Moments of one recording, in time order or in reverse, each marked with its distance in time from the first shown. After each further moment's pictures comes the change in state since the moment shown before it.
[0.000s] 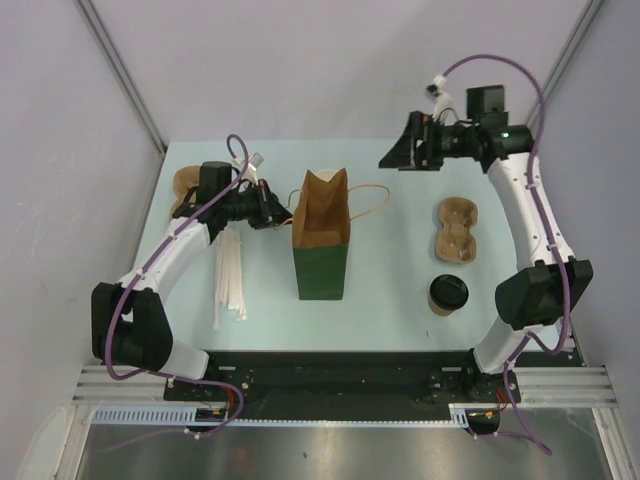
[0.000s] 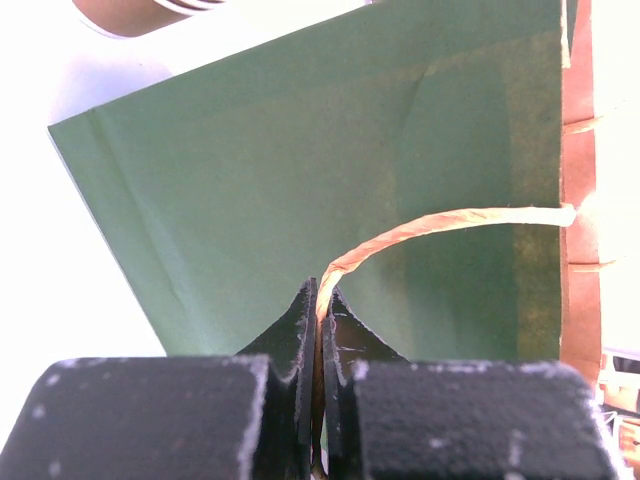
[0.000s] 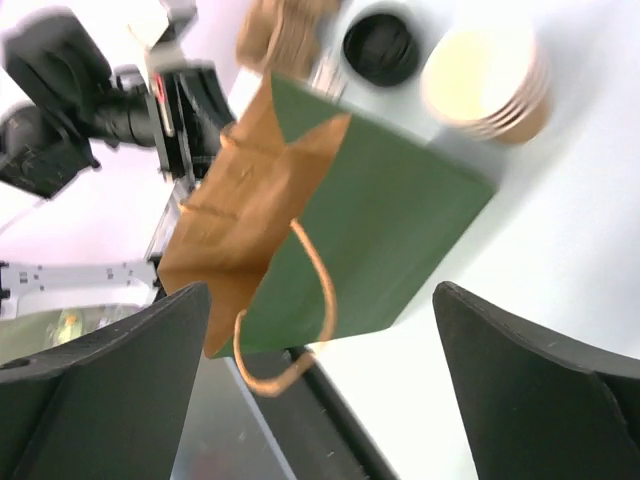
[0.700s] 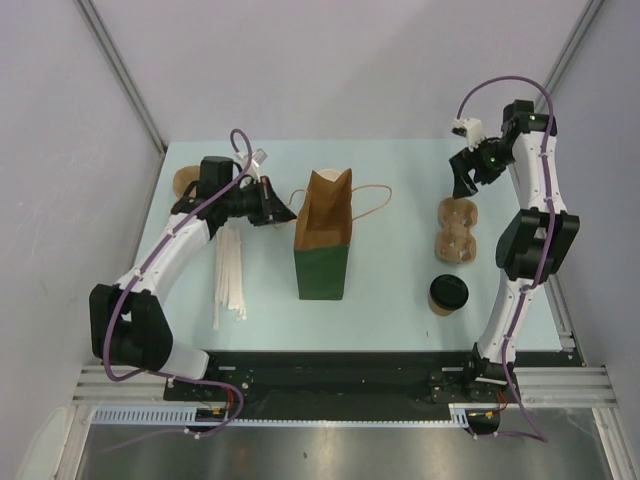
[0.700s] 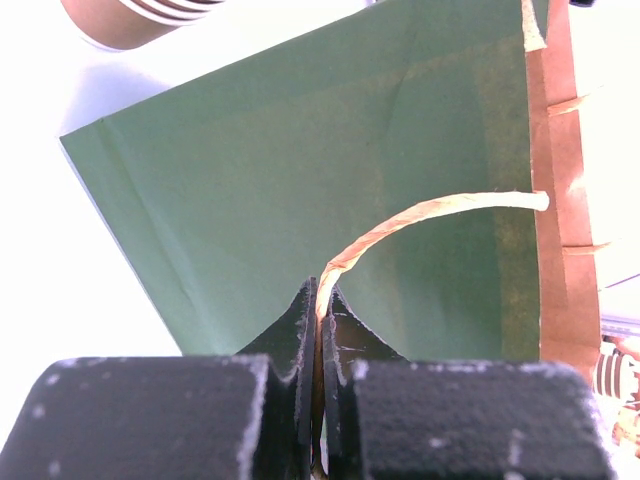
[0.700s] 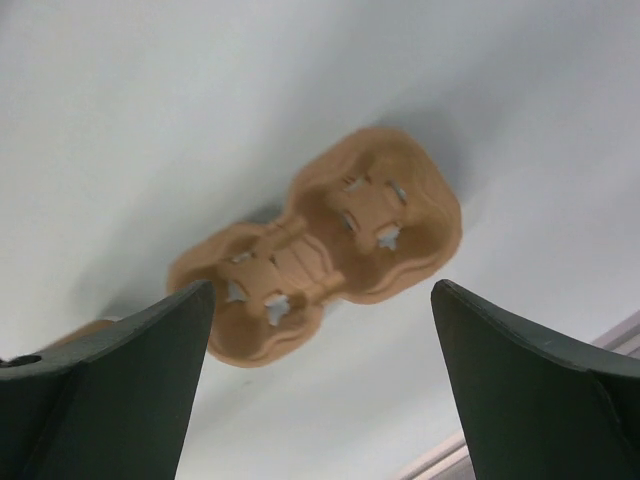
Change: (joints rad) left arm -0.015 0.002 0.069 -0.080 -0.014 0.085; right arm -0.327 0.409 0.336 -0.458 0.348 -1.020
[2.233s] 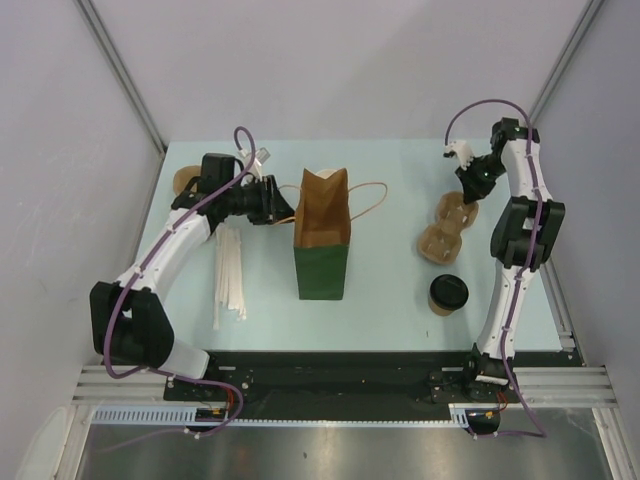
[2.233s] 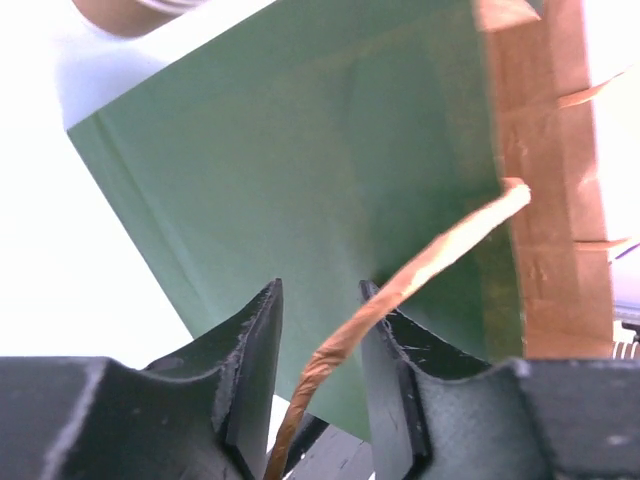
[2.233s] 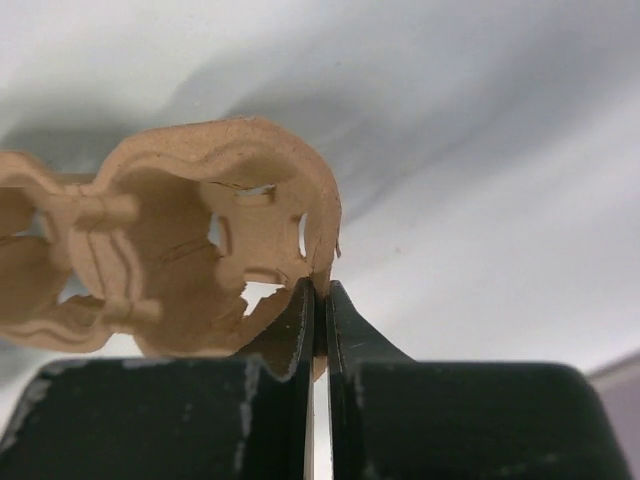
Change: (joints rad) left arm -0.008 0.019 0.051 -0.094 -0.014 0.065; right arm -0.021 0.230 0.016 0.066 0.120 -0.285
